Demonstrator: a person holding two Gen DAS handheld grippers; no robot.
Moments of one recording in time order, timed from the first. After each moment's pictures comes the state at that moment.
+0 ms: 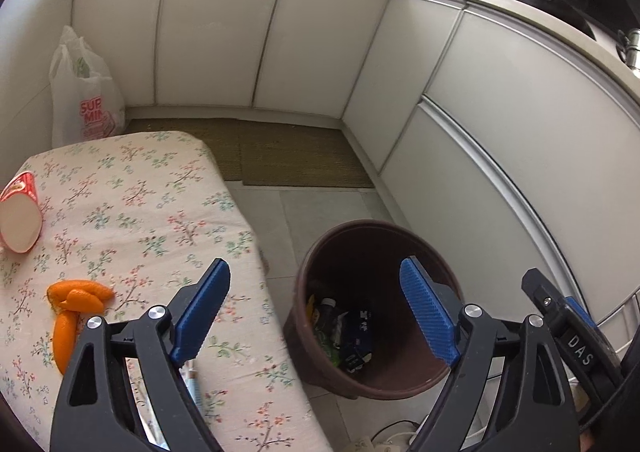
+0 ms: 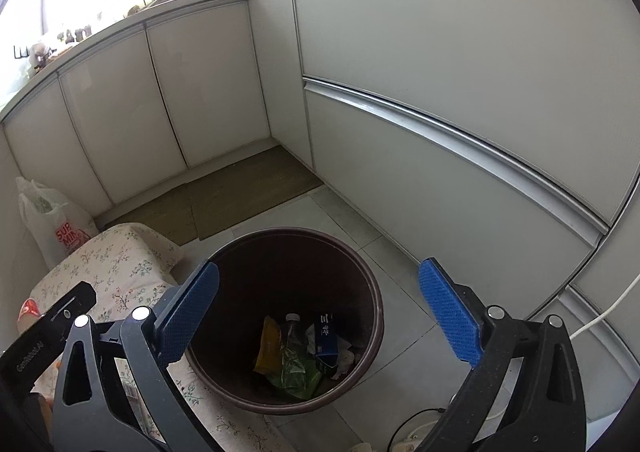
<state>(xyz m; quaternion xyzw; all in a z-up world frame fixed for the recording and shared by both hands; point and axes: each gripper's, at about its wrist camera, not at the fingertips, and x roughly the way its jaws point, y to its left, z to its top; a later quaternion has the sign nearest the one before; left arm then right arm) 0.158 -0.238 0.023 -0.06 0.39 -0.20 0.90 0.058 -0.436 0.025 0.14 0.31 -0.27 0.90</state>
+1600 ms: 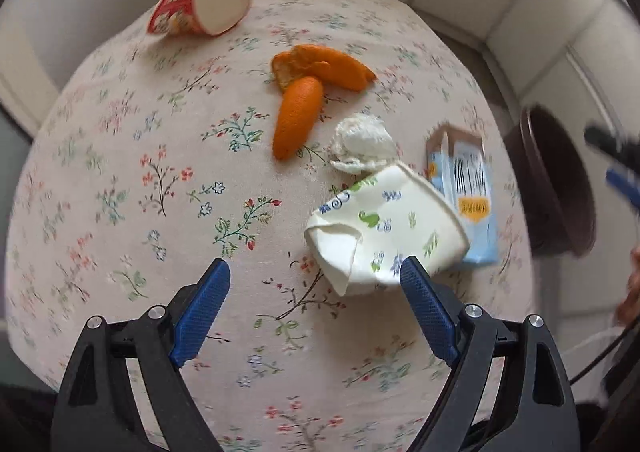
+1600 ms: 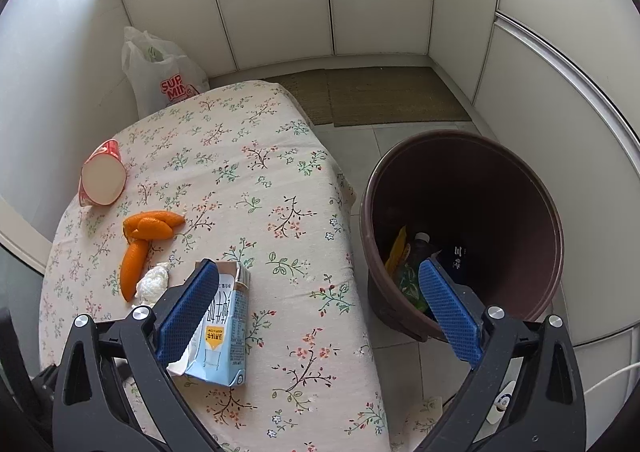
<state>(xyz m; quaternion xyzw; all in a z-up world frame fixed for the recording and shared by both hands) 0.060 -0.033 -0.083 -0.03 0.56 -0.04 0.83 0.112 -0.289 -0.027 0.08 0.46 -0.03 0.88</state>
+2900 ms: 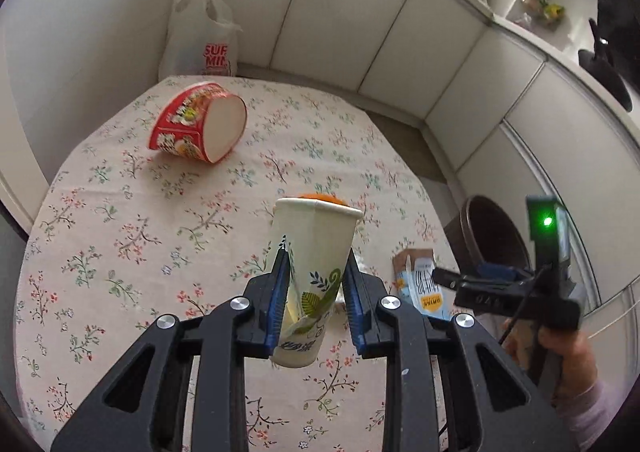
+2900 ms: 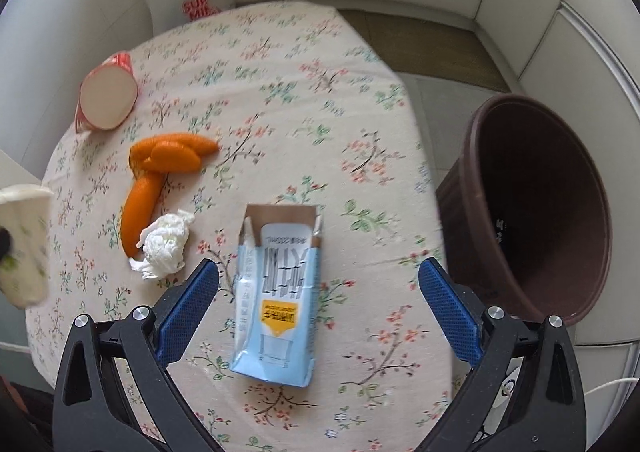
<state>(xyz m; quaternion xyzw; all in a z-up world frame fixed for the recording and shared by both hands) 0.088 0.059 -0.008 -0.13 0.42 -0.13 0.89 0.144 -0.205 -0.082 0.02 0.56 0.01 0.83</state>
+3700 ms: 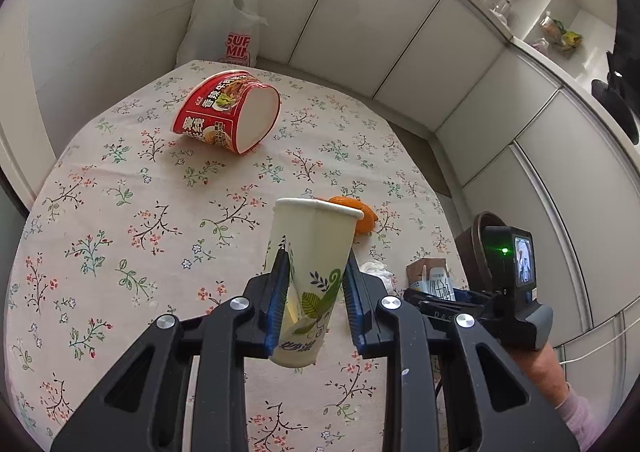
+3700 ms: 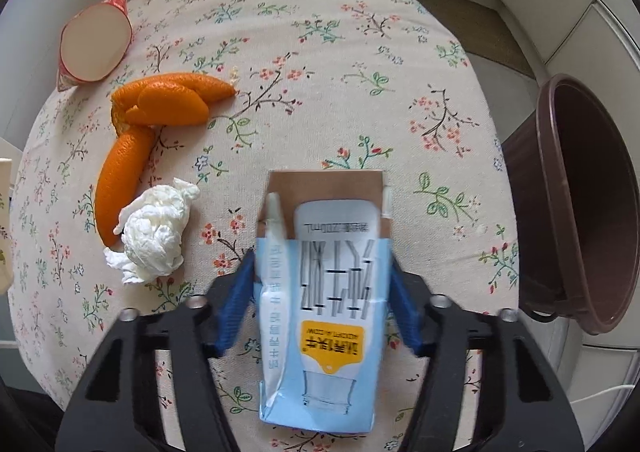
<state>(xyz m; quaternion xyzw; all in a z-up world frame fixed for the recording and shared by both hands) 0.096 0.090 -0.030 -0.17 0.43 -0.11 0.88 0.162 -0.167 -0.132 0.00 0.61 0.02 0.80</state>
